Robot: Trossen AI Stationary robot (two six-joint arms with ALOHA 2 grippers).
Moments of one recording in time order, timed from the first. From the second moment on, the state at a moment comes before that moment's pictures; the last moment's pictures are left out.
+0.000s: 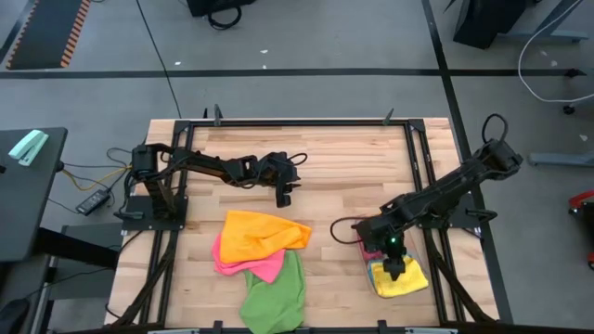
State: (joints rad) left arm 0.21 1.79 0.90 0.23 -0.01 0.18; right arm 0.41 1.38 0.71 -0.58 -0.81 0.78
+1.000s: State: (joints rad) left arm 0.19 1.74 0.90 0.08 0.25 0.20; right arm 0.26 1.05 0.71 -0.43 -0.32 0.60
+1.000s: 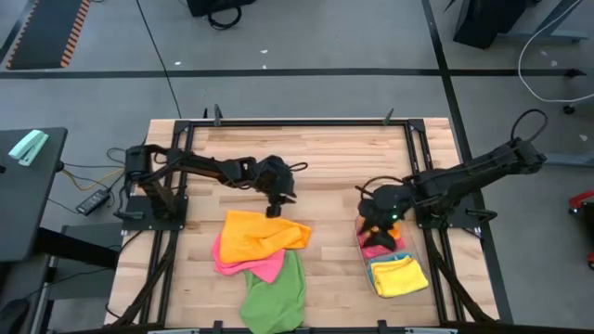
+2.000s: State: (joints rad) left arm -0.06 1.63 0.90 -0.49 0.30 -0.18; right arm 0.15 1.48 0.71 0.25 0.28 0.16
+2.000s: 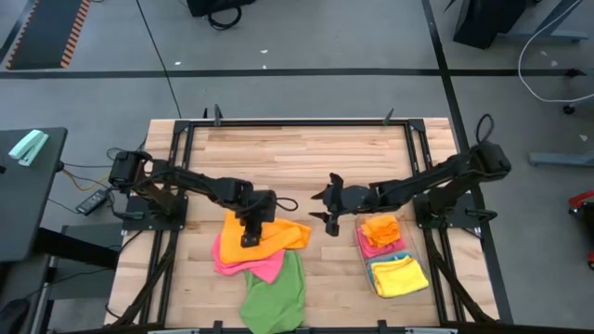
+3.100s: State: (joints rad) left arm -0.22 1.64 0.90 -0.36 -0.40 -0.41; right arm 0.05 1.65 0.79 0.60 0.12 -0.15
